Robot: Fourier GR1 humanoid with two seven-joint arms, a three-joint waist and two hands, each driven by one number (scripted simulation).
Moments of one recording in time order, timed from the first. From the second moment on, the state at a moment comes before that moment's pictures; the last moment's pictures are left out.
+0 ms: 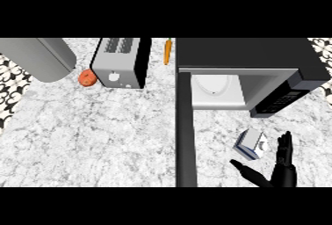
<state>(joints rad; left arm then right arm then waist) 0.51 0.04 0.45 -2.33 0.49 -0.47 0.05 0.14 -0.04 -0.07 -1.19 -0.08 -0.42 -0.68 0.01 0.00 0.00</state>
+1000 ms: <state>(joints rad) 0.48 0.01 0.49 -2.32 0.52 -0.52 0.09 -0.17 -0.10 -0.22 -0.61 -0.09 -0.34 -0.99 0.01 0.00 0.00</state>
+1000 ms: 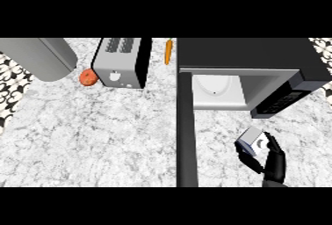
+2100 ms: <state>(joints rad) 0.51 0.01 0.55 -2.32 0.57 -0.55 0.10 -0.16 -0.20 -0.05 -0.79 -0.04 0.06 -0.99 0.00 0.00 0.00</state>
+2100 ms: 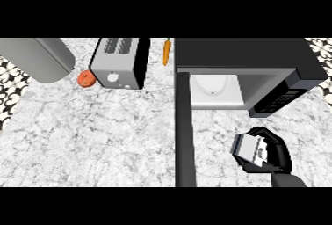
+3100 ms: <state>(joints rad) 0.47 0.04 0.62 -2.27 0.63 -0.59 0.12 -0.37 -0.12 0.03 -1.09 0.13 -0.22 -0.52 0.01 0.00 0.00</state>
